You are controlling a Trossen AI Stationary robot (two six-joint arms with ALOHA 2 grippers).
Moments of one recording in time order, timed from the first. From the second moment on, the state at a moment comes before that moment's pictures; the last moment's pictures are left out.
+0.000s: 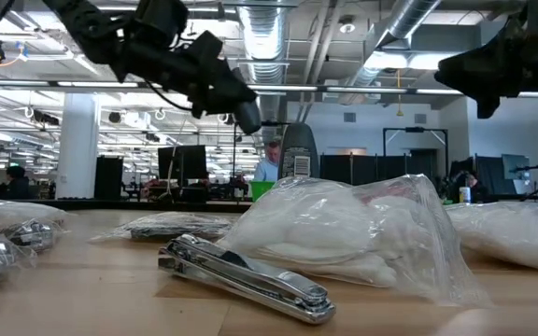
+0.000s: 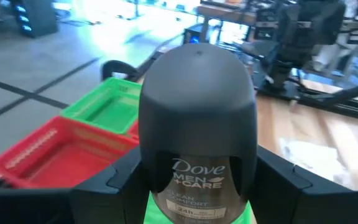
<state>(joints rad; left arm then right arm) 0.35 1.40 0.67 0.48 0.06 -0.08 0.17 0.05 0.01 0.20 0.49 0.15</state>
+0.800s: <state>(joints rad) 0.20 1.53 0.83 0.47 0.08 -0.06 -0.06 0.86 0.41 0.38 0.27 0.08</state>
